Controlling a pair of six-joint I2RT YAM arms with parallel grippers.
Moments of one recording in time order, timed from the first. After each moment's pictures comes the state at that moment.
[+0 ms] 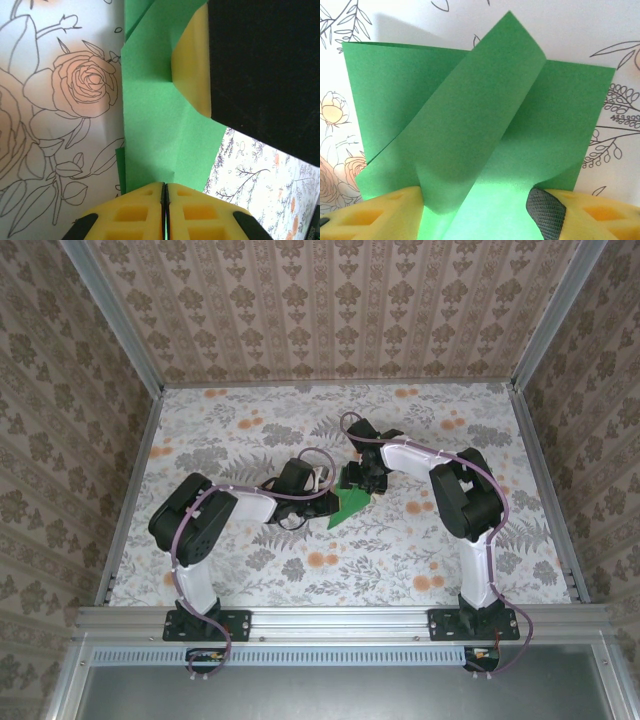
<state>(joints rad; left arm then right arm) -0.69 1.84 0.81 0.23 0.48 -0.71 0.48 2.08 1.44 -0.72 -0.10 0.62</state>
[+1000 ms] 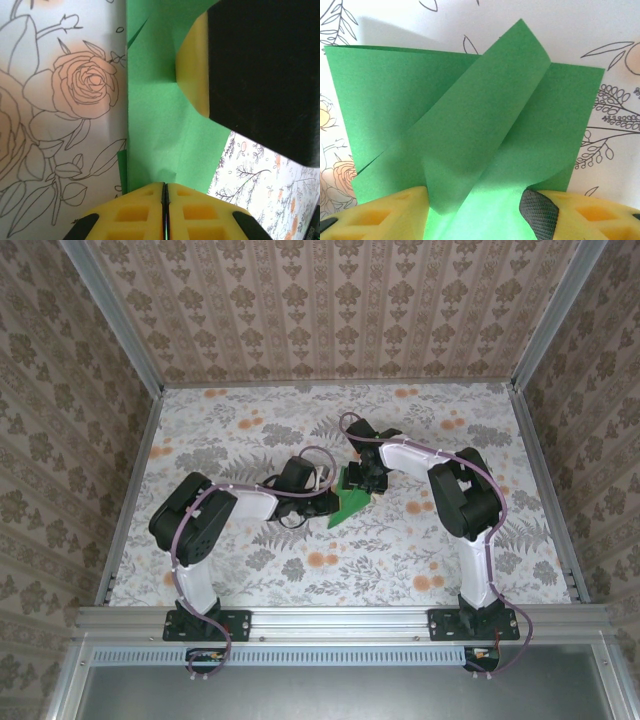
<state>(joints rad) -0.69 1.84 0.85 0.16 0.48 -0.71 0.49 2.09 1.46 -0.75 -0.08 0.62</state>
